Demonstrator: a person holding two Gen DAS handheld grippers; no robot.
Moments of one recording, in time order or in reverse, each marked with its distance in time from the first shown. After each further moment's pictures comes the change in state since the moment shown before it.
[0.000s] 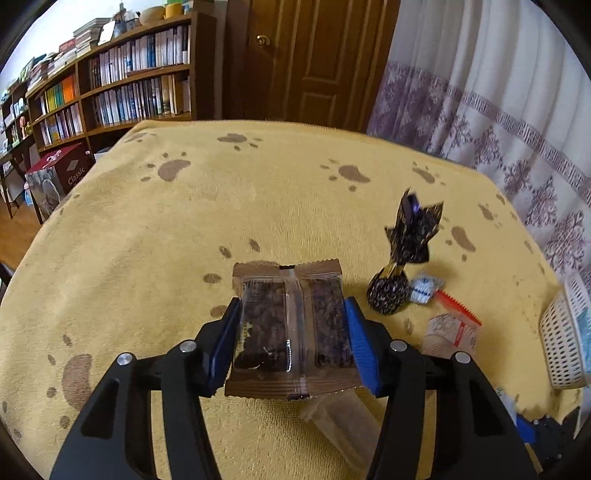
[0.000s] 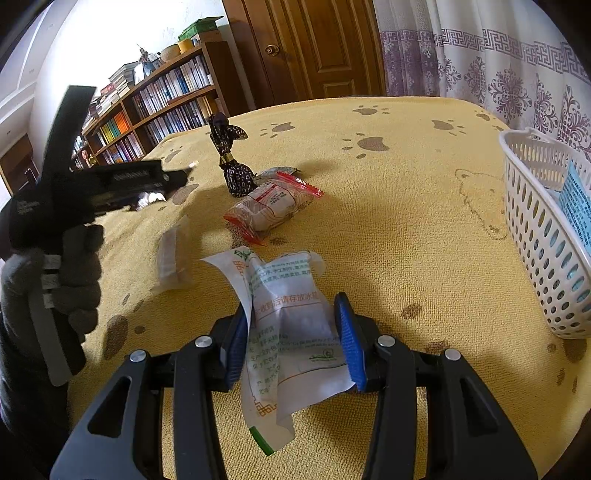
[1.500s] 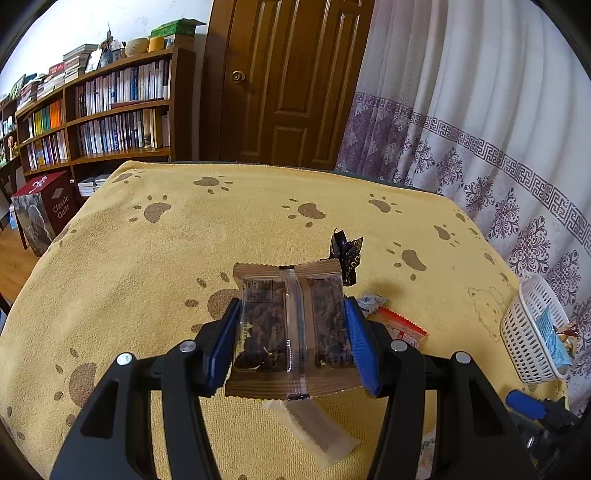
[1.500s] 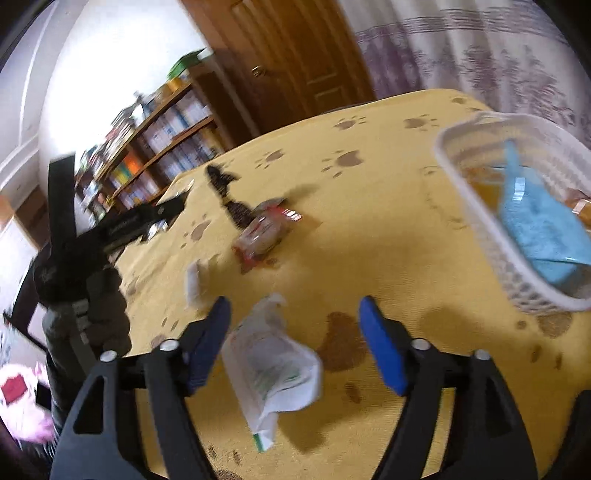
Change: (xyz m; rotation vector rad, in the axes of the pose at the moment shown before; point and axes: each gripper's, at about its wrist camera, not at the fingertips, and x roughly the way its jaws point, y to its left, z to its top) left arm -0.043 -0.023 0.001 0.047 -0.119 -0.082; right arm -0.047 -0.032 0.004 0.140 -0.037 0.127
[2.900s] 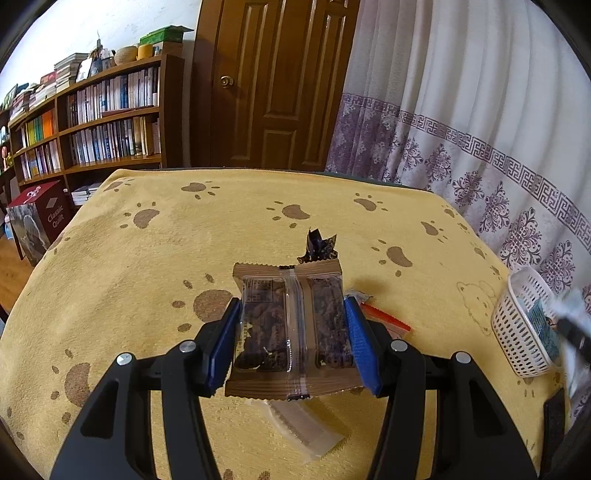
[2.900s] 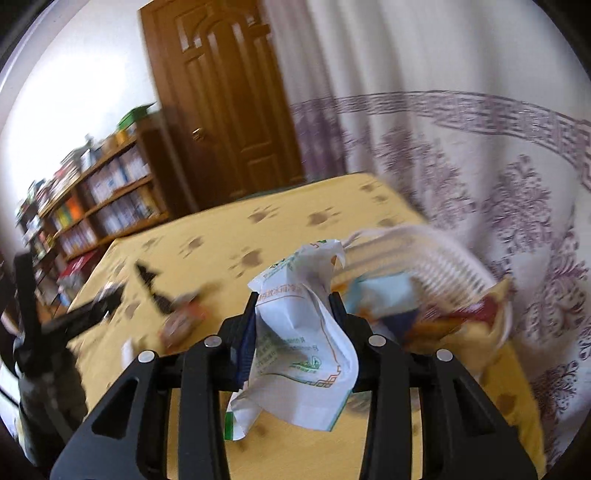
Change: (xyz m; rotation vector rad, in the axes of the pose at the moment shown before) left arm -0.006 -0.013 -0.003 0.037 -0.010 -0.020; right arm -0.080 -0.052 0.059 0.037 -0.267 -0.319
